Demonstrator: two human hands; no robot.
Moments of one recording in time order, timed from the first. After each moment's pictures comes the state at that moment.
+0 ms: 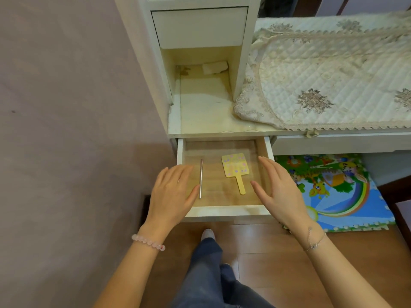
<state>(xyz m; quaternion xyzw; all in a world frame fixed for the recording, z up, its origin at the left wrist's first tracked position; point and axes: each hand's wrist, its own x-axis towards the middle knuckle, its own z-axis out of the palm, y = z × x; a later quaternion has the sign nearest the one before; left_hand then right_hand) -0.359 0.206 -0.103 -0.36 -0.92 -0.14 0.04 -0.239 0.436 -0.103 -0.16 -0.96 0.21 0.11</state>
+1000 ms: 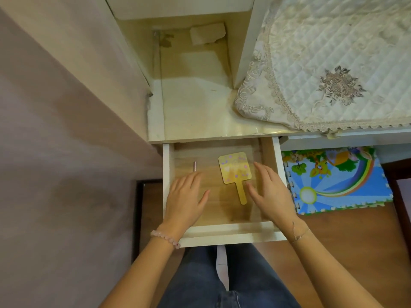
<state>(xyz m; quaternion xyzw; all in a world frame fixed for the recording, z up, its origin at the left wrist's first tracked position) -0.421 0.279 -0.189 -0.35 -0.91 -0.17 -0.12 -0.317 0.479 -0.184 -0.25 -0.93 0.28 -0.02</state>
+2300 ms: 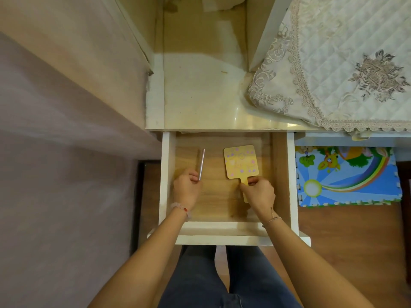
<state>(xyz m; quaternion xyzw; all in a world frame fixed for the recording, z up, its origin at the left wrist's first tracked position) -0.432 0.303 -0.241 0.08 -0.88 -0.37 -0.31 -0.344 0.462 -0.257 -0.53 -0.73 0.41 -0.16</state>
